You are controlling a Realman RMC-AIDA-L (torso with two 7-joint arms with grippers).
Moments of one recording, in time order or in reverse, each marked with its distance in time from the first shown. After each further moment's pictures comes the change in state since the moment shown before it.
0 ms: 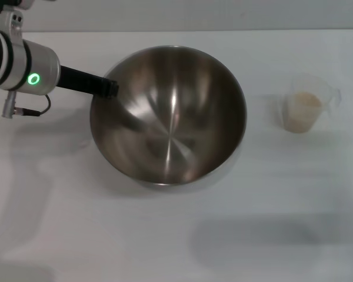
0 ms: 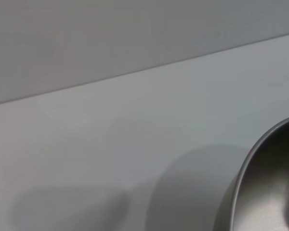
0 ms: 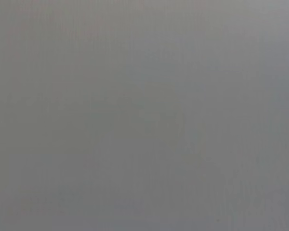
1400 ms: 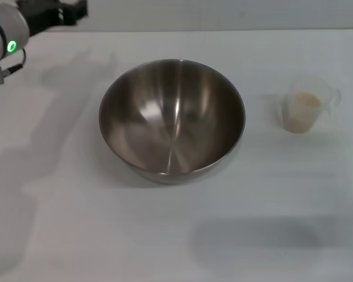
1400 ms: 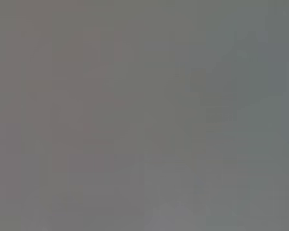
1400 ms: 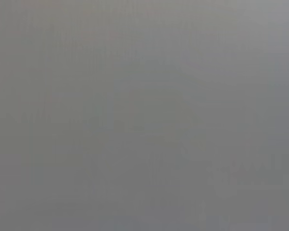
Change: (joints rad) left arm 0.130 0.000 0.099 0.088 -0.099 0.754 0.094; right arm -0.001 -0.002 0.006 0.000 0.000 -0.035 0.000
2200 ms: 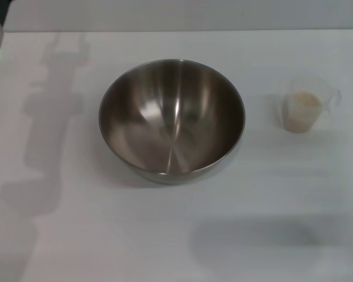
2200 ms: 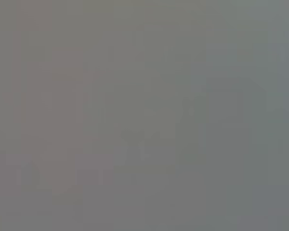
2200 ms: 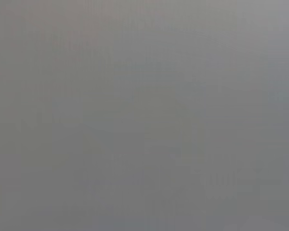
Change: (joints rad) left arm 0.027 0.000 0.288 0.325 0.009 0.983 -0.078; right arm 0.012 0.000 -0.002 0.000 0.000 -0.008 0.000
